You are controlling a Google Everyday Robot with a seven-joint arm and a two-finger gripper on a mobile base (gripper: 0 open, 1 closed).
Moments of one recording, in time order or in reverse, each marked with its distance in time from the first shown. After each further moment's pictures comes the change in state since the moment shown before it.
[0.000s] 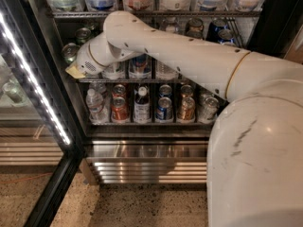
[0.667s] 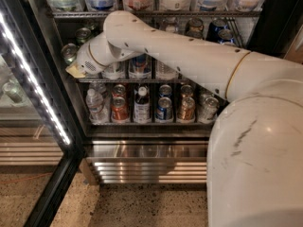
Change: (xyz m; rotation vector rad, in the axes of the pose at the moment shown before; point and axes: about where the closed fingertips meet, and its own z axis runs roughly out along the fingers) arm 0.000 0.000 0.000 0.000 0.000 0.000
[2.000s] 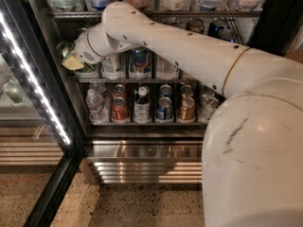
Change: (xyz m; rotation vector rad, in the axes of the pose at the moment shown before) arm -0.026 -0.032 -0.012 0.084 -0.038 -0.053
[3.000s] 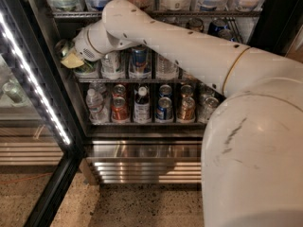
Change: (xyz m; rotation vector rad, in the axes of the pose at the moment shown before) arm -0.006 -0.009 -0.002 0.025 -0.012 -0.016
